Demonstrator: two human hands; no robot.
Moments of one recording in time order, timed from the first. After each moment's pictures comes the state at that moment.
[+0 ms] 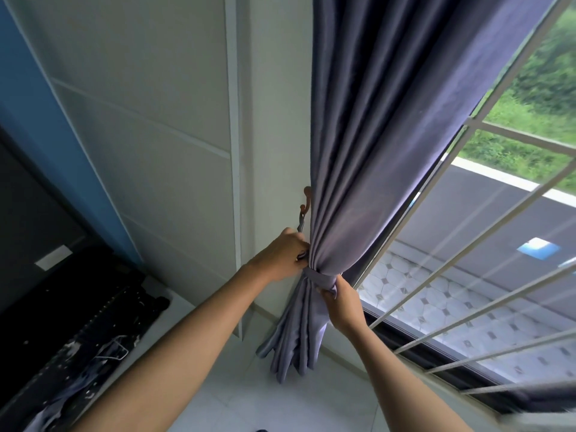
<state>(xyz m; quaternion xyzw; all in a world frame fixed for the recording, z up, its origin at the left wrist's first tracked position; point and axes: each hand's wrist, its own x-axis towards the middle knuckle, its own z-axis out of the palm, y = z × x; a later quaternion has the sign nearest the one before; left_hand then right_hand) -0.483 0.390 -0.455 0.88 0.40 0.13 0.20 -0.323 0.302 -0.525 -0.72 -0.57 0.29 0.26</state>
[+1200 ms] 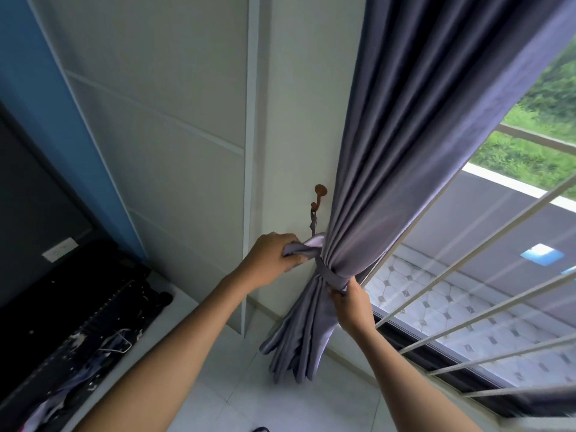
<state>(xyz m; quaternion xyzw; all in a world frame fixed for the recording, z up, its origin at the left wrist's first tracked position) -0.531 0.361 -0.445 0.78 0.47 0.27 0.31 -0.330 0.293 -0.523 -0.75 -0.55 0.25 0.26</state>
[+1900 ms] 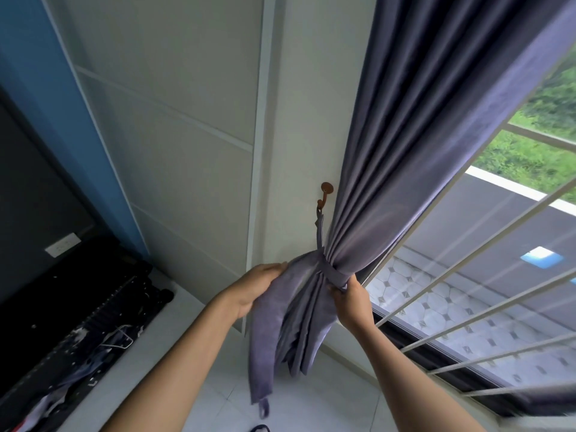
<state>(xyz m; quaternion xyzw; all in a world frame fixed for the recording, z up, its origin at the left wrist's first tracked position) -0.552 0.317 -0.471 0.41 0.49 0.28 0.71 -0.343 0.290 -0.520 -0.75 -0.55 0.26 0.26</state>
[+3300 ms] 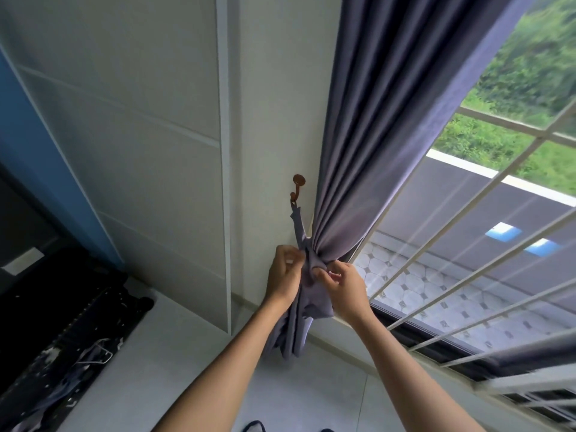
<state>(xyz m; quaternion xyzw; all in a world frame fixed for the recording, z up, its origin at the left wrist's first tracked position) -0.457 0.313 -0.502 0.48 0.54 0.43 0.54 -0.329 0.274 -0.485 -0.74 -0.52 0.29 0.32</state>
